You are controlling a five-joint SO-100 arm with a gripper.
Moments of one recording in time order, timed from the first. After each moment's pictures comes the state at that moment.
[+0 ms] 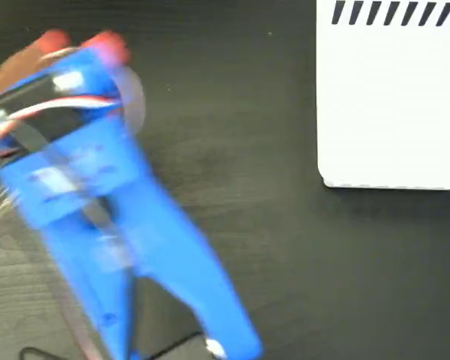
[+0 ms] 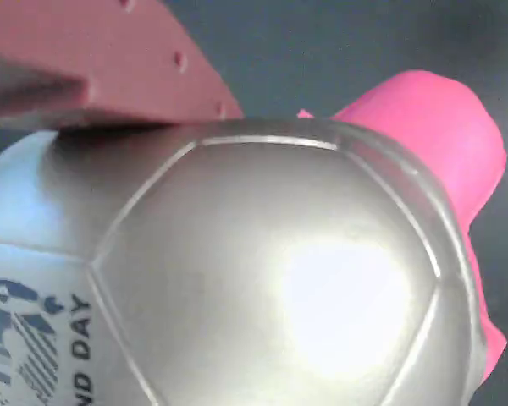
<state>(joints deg) -16.0 87.5 63.9 95.8 -20.0</state>
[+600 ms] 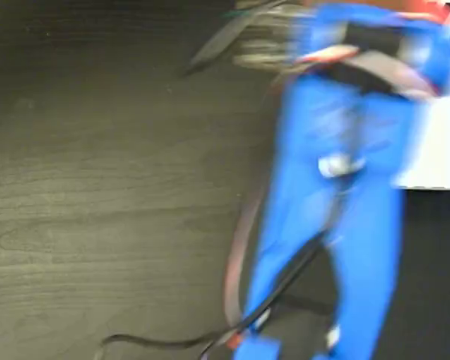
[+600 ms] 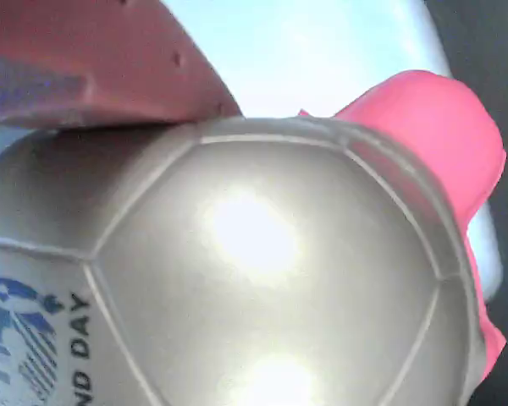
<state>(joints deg) 26.4 76.7 51.2 93.9 -8.3</state>
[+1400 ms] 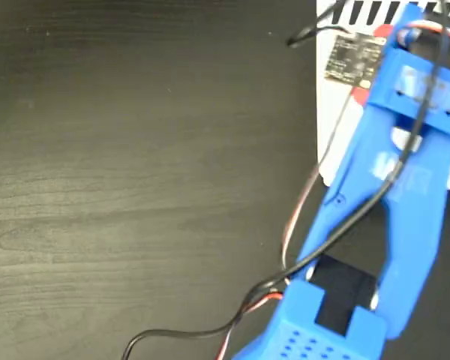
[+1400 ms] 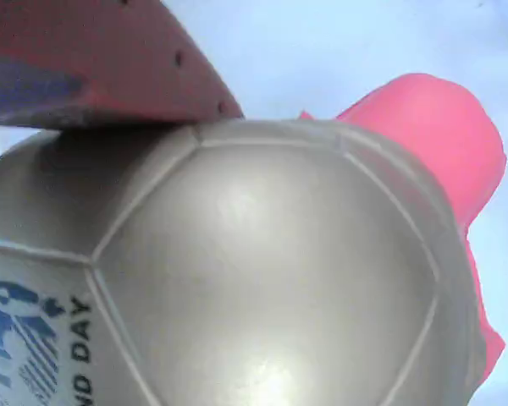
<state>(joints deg) 34.0 64.8 57.0 87.5 -8.8</state>
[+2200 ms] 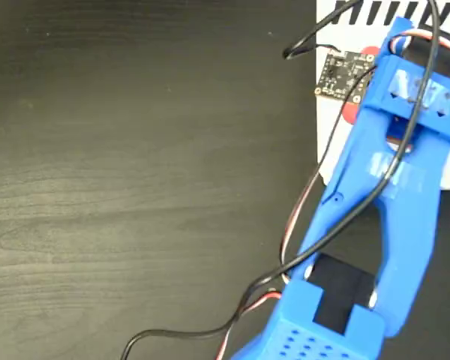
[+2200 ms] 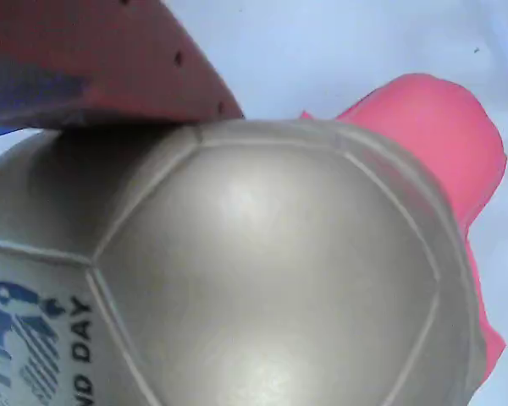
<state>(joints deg) 33.5 64.7 65.1 82.4 -9.9</state>
